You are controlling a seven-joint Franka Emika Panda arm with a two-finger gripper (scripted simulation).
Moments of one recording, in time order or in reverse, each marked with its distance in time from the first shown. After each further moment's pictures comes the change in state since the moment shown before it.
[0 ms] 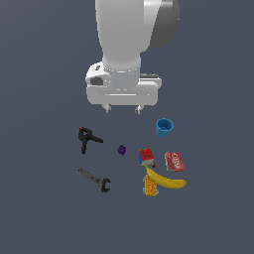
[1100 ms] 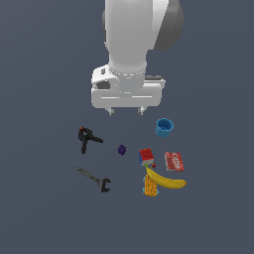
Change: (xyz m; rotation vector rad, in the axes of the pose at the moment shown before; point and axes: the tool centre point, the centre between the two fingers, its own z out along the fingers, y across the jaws) arm 0.003 -0.009 0.006 -0.026 0.006 -0.107
